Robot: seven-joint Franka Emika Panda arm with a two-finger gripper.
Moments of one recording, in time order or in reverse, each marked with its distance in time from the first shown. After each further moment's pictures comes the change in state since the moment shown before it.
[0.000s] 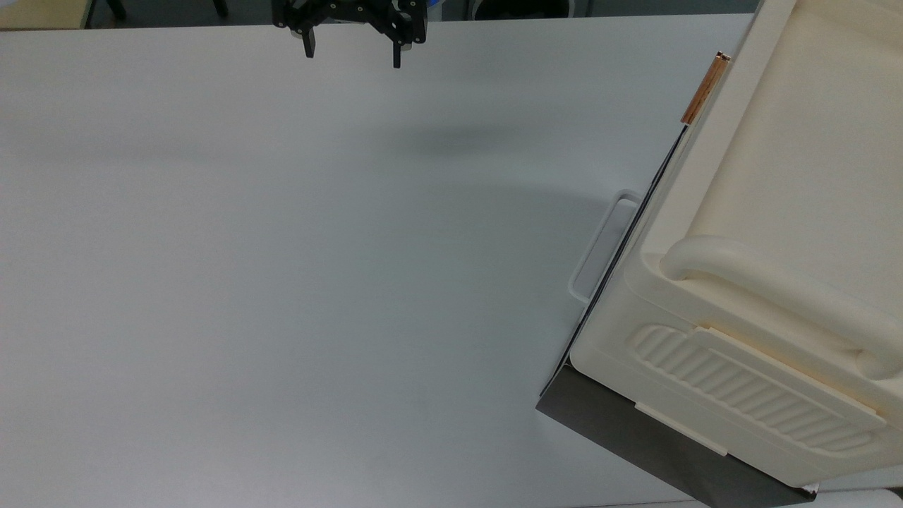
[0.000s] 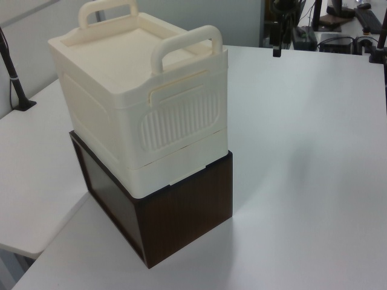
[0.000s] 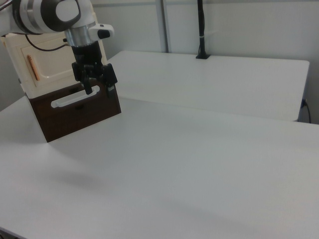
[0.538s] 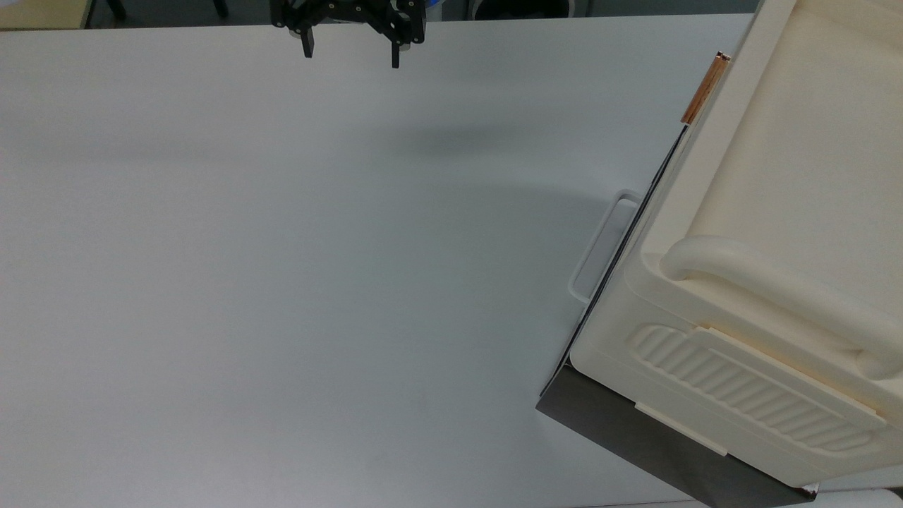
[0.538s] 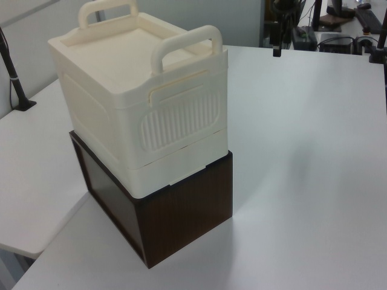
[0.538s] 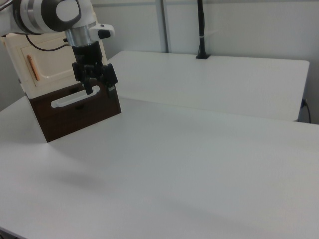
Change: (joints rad) arm -0.003 0.000 0.000 0.000 0.000 0.000 0.000
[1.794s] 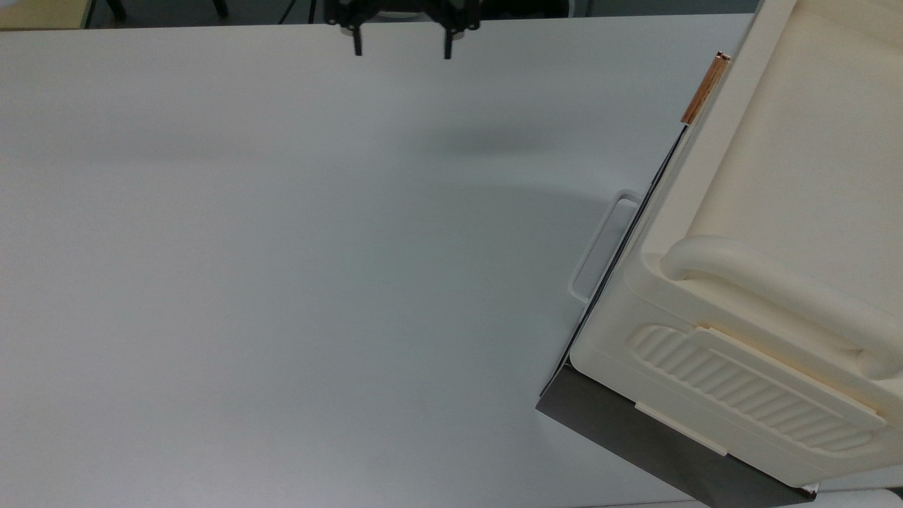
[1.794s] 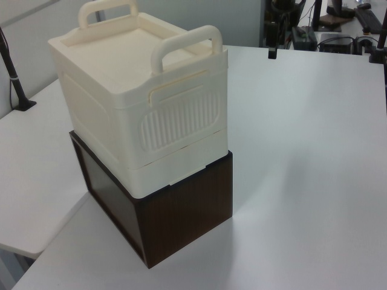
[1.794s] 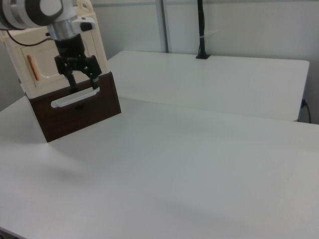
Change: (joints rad) arm 0.089 -0.001 0.017 0.032 0.008 0.005 -0.001
